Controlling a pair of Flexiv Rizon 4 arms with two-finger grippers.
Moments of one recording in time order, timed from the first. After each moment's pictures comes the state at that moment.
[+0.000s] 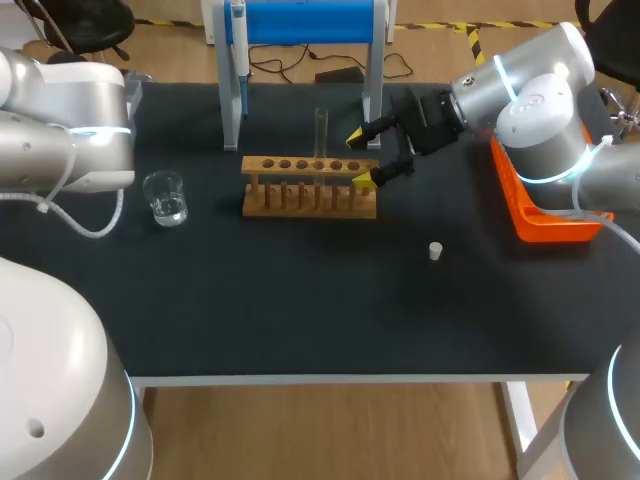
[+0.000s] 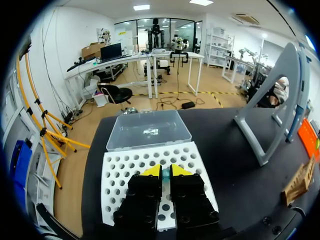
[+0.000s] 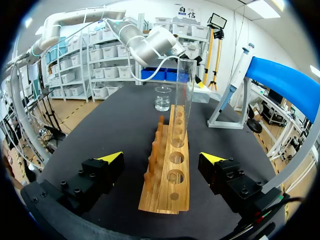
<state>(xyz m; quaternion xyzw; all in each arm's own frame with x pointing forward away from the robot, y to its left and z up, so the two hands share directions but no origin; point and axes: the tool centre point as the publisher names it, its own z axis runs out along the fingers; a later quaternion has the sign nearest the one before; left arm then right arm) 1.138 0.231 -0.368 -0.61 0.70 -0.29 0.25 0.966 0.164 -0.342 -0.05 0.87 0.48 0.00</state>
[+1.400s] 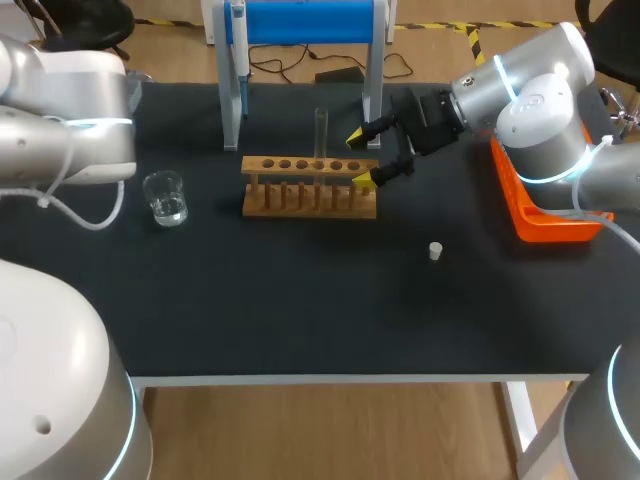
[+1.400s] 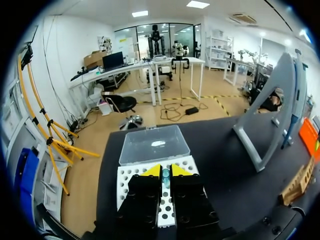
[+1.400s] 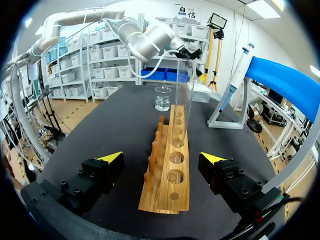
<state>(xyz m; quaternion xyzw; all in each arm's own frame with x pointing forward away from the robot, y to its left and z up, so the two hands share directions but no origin) 1.139 0.235 -0.326 -0.60 0.69 -0.29 0.29 0.966 0.164 -0.342 -0.05 0.87 0.48 0.00</state>
